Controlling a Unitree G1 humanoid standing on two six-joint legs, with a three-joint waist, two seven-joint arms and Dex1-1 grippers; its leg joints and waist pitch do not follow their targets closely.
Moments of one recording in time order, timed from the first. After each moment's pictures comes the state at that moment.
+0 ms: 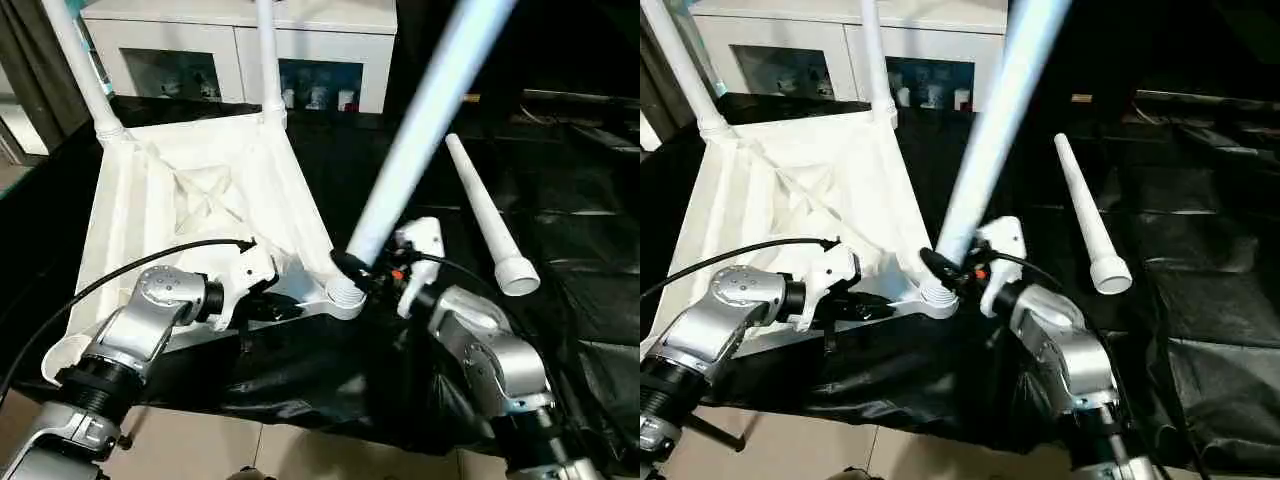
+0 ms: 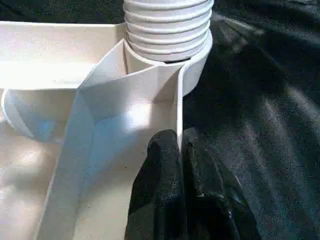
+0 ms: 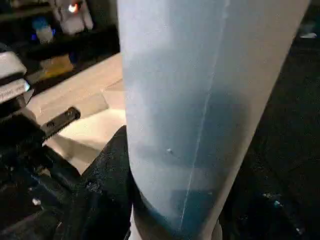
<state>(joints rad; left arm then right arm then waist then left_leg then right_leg) -0.48 0.49 -0.29 0.37 -0.08 0.22 -1.12 -0.35 -0.16 0.14 0.15 0.28 0.31 0.63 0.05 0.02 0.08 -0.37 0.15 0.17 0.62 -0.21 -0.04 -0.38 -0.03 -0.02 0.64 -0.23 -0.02</state>
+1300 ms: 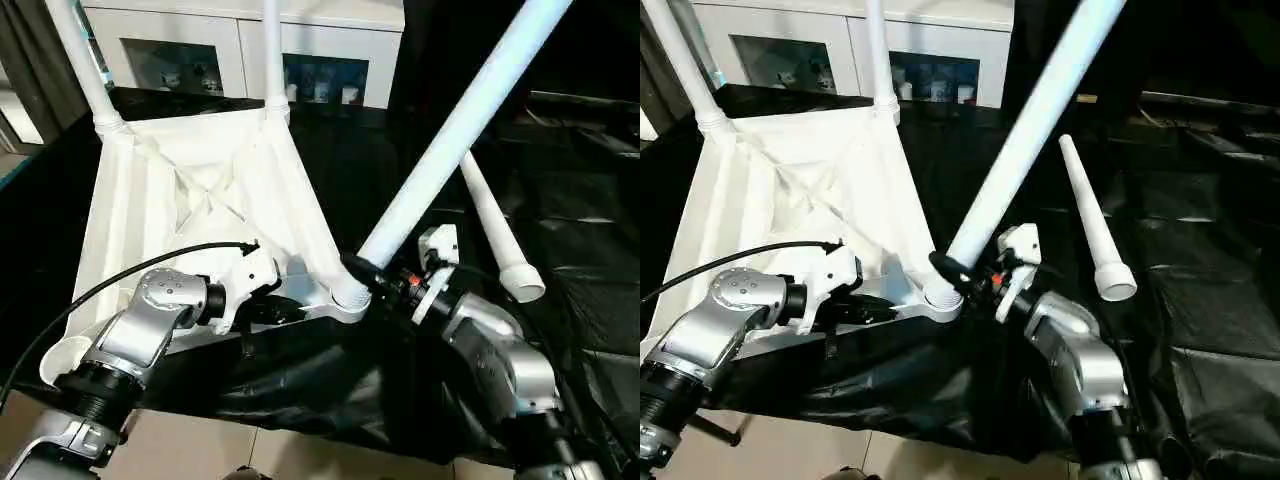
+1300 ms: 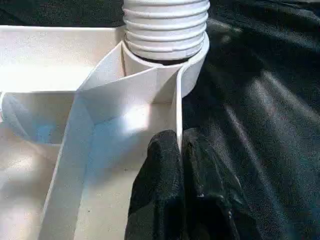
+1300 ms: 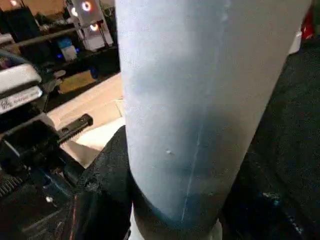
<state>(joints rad) -0.46 0.49 -0.29 0.32 -0.08 0.22 -1.13 -0.29 -0.16 0.08 0.23 0.35 0.19 0.76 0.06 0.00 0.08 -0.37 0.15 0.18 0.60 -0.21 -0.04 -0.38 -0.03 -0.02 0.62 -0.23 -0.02</state>
